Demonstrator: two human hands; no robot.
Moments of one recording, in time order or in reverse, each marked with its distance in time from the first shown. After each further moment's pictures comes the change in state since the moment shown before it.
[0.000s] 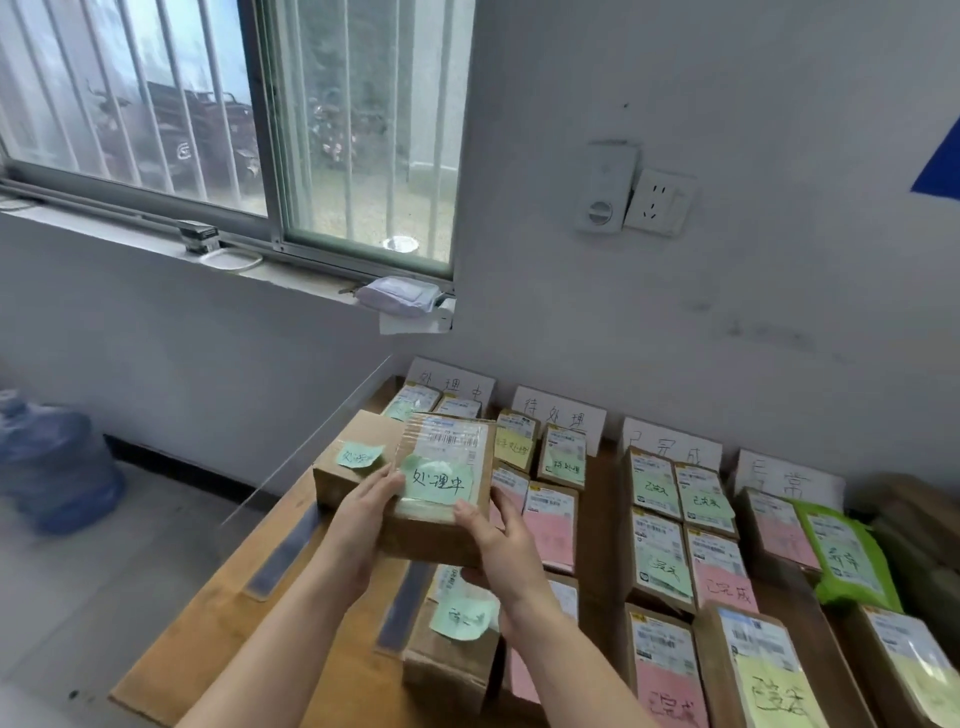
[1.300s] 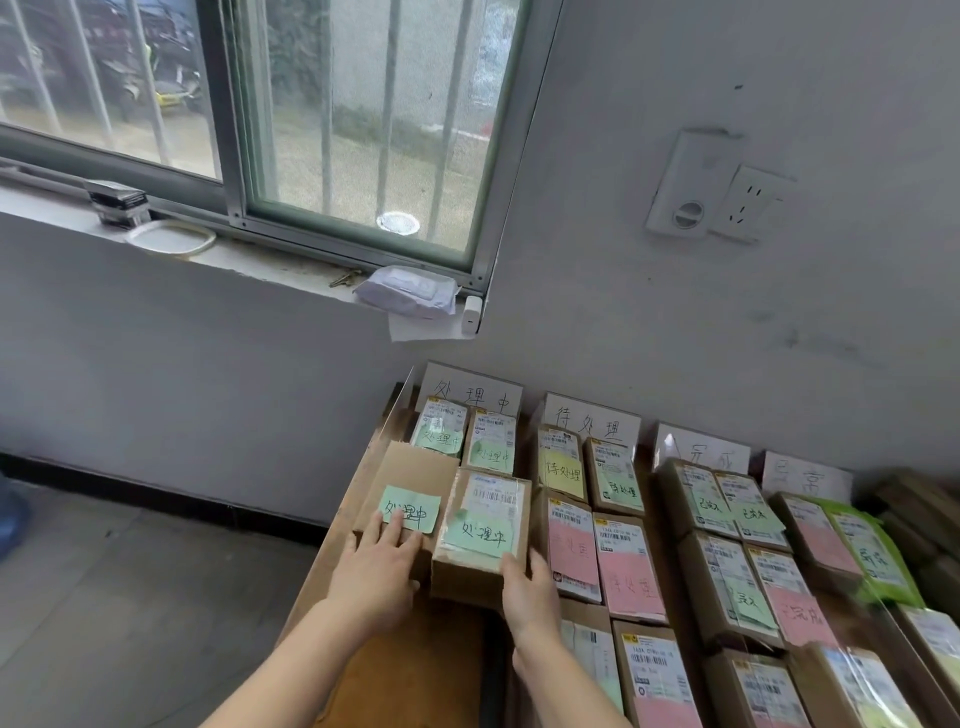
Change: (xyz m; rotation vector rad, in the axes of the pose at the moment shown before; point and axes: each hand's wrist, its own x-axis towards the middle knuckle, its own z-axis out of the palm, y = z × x) left_hand 0.159 -0.009 -0.117 1.702 -0.407 0.226; right_hand 0.120 0.042 0.112 -0.114 0.491 0.219
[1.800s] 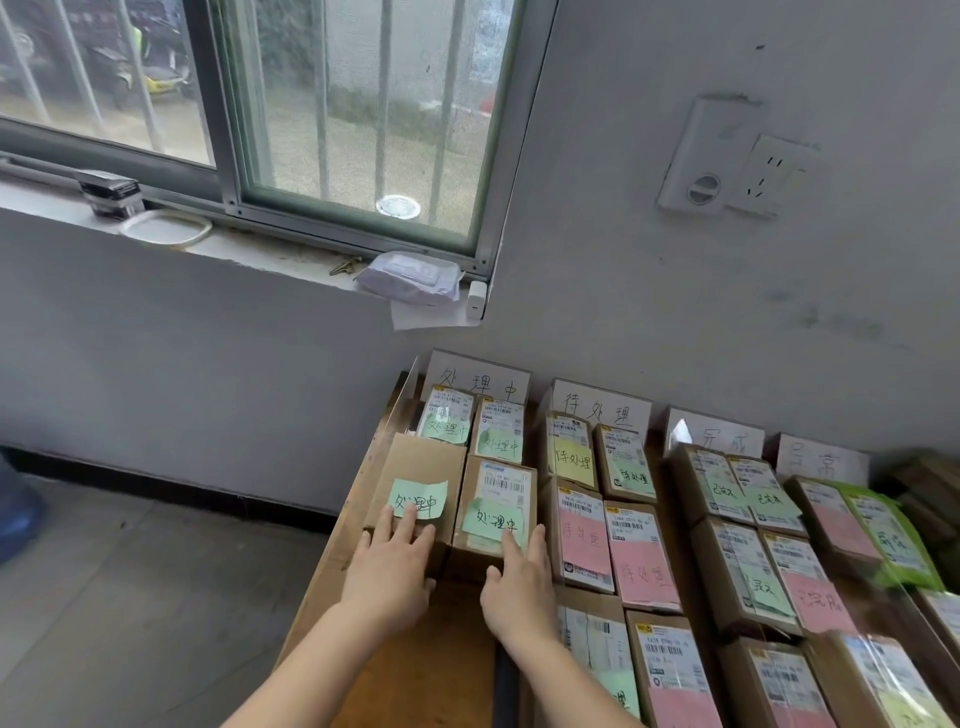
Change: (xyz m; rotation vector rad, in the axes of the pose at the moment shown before) left_hand -0.001 0.009 0.004 0.032 0.024 -0.005; right_hand 0.014 0.009 0.015 -0.822 -0.023 -0.292
